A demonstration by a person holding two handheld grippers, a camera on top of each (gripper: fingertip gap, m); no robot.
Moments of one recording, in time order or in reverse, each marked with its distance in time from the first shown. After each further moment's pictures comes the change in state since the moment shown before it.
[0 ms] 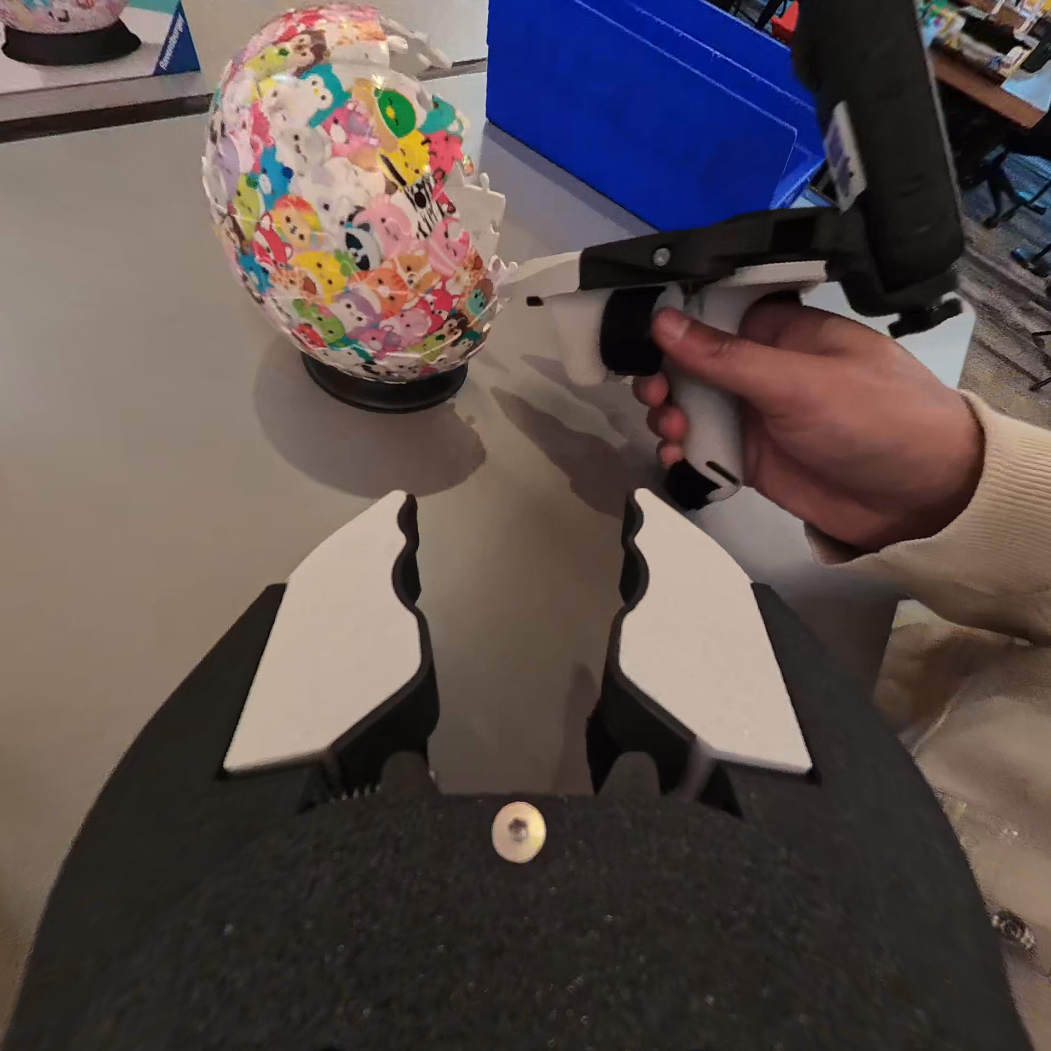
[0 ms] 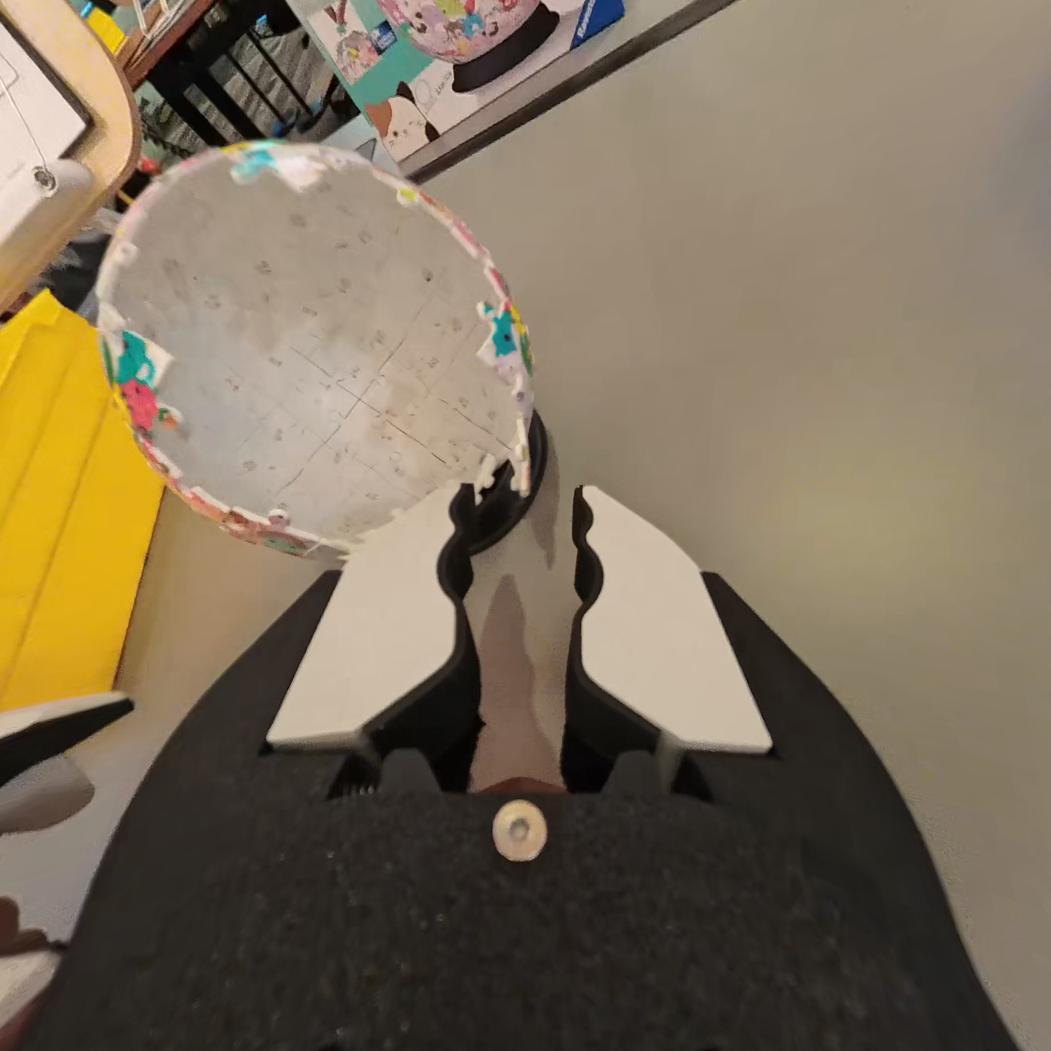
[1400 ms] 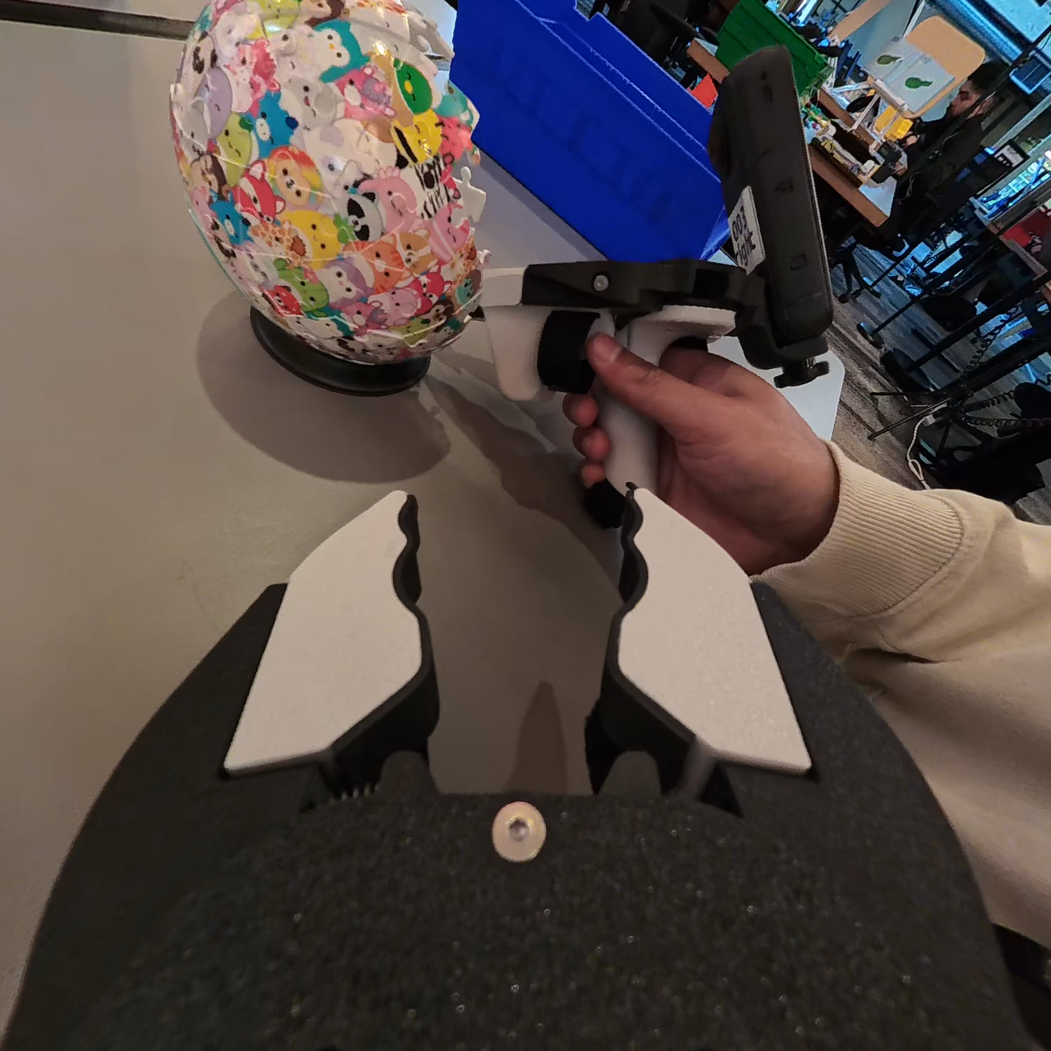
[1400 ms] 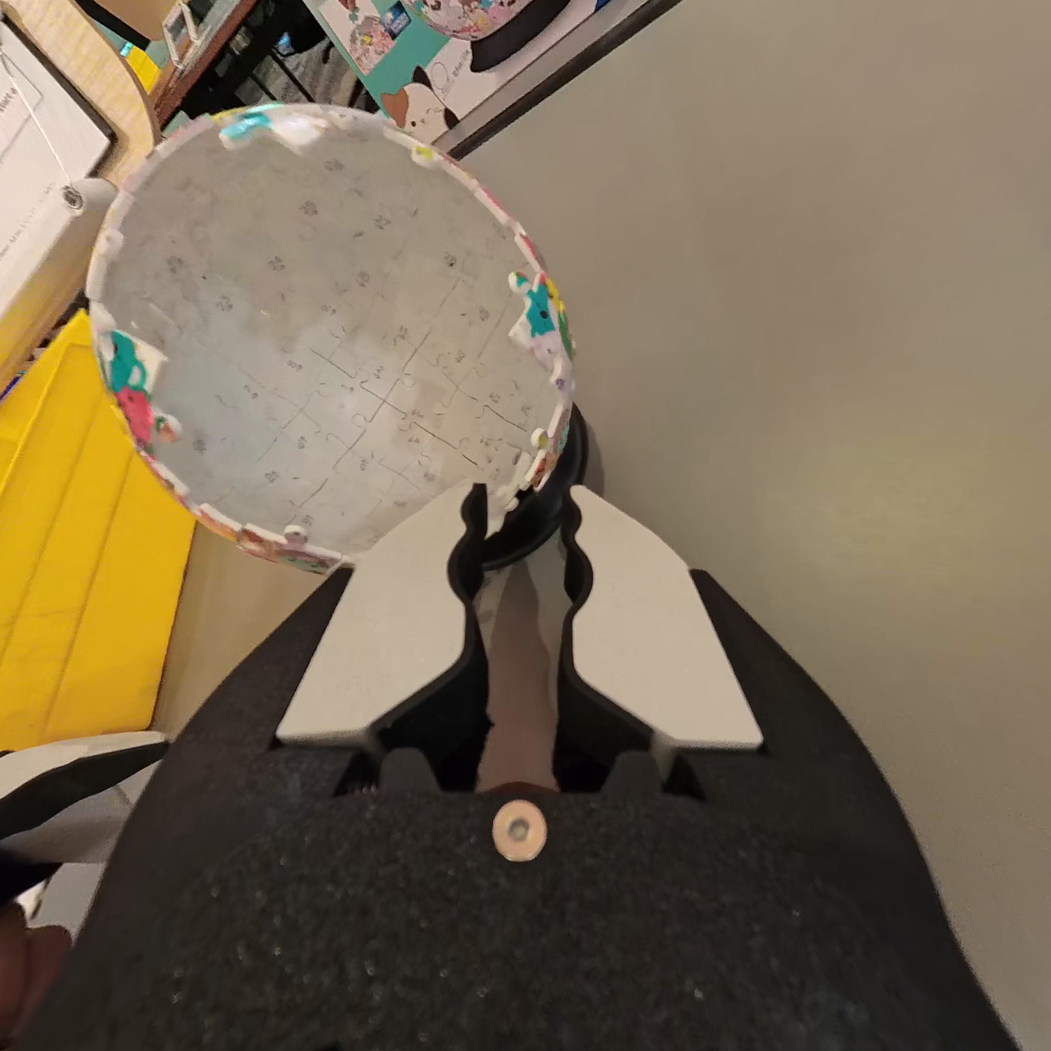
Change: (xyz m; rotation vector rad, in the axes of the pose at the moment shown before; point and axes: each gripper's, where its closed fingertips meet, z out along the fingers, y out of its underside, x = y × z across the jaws) left arm 0.002 0.001 -0.005 0.018 0.141 -0.149; right arm -0.013 0.007 0.015 -0.005 -0.044 0.065
